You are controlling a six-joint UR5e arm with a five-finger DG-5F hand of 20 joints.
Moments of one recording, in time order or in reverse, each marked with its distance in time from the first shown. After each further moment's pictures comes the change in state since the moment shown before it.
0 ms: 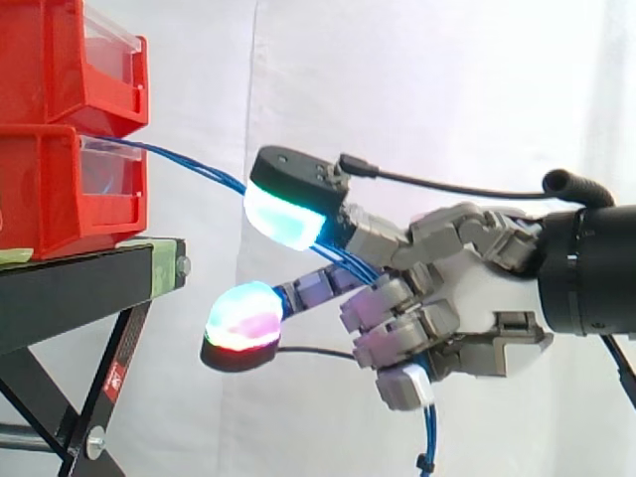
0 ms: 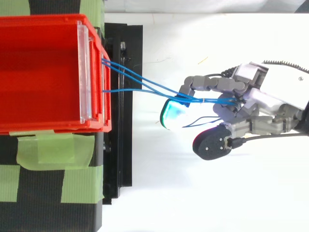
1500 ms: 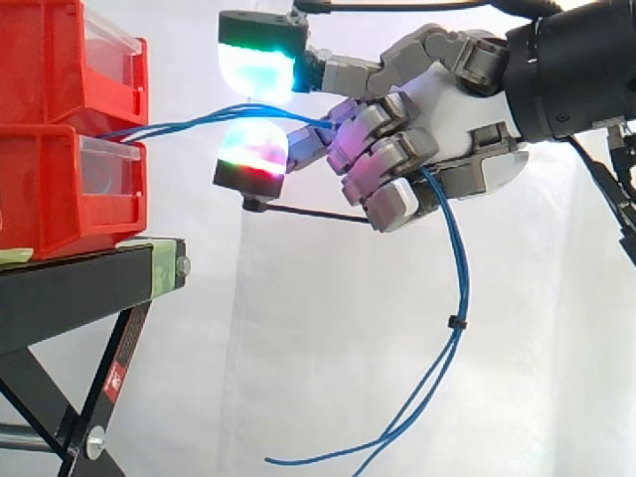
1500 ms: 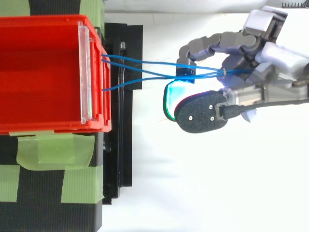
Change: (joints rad) arm -0.063 0.080 0.243 -0.429 -0.058 -0.004
